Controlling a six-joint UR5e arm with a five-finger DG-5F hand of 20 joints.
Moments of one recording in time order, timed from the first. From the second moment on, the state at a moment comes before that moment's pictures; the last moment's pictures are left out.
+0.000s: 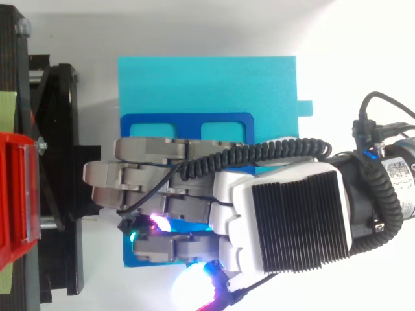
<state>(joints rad) 0.16 -2.20 -1.34 -2.65 -1.65 -1.68</state>
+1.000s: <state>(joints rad) 0.04 -2.20 -1.34 -2.63 -1.79 -1.72</state>
